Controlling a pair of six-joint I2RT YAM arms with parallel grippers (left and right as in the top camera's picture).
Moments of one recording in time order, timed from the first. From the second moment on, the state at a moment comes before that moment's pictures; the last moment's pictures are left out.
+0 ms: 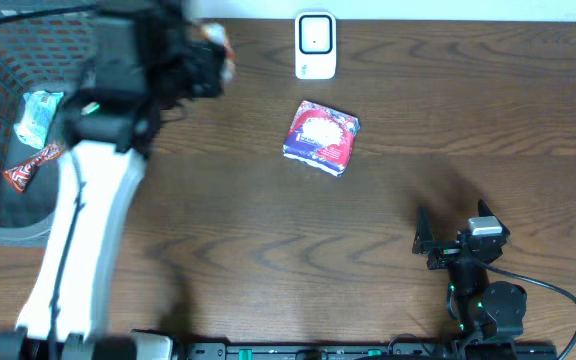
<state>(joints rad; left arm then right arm) -0.18 1.56 1.61 -0.72 0.31 -0.19 0.05 0.02 0.01 -0.07 -0.04 0.00</state>
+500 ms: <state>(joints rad) -0.30 2.01 1.61 -0.74 0.14 -0.06 0.05 0.02 0.01 -0.07 -0.04 0.00</state>
